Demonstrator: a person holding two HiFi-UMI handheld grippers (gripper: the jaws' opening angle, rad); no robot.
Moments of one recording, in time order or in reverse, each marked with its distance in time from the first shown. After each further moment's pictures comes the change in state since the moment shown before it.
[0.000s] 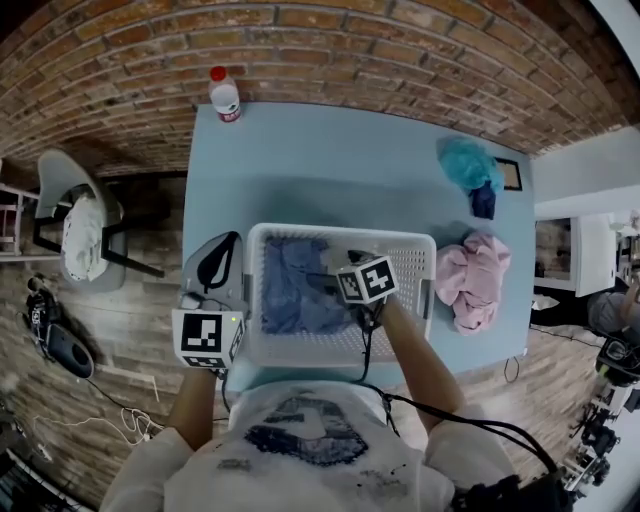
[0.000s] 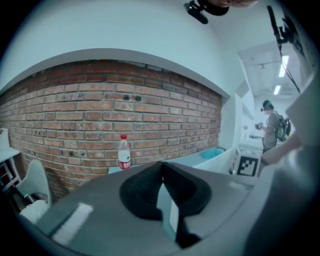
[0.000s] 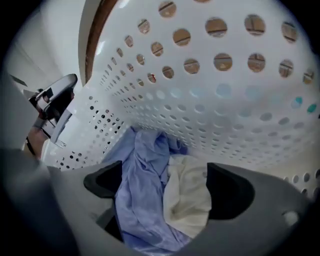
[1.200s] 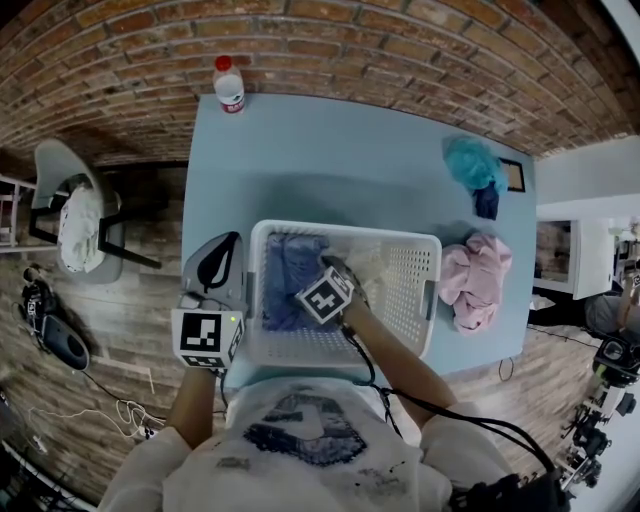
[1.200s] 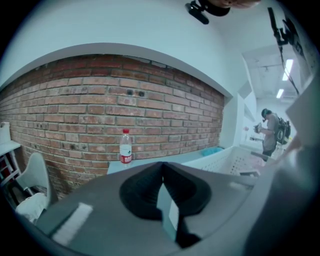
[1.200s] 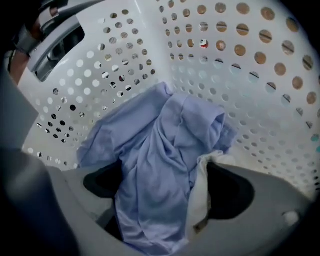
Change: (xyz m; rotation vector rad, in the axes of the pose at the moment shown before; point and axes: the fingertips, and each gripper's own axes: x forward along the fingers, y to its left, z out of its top) left arm -0.001 0.007 -0.018 -0.043 0.027 0.001; right arm 0.060 0.051 -0.031 -0.419 0.210 -0.084
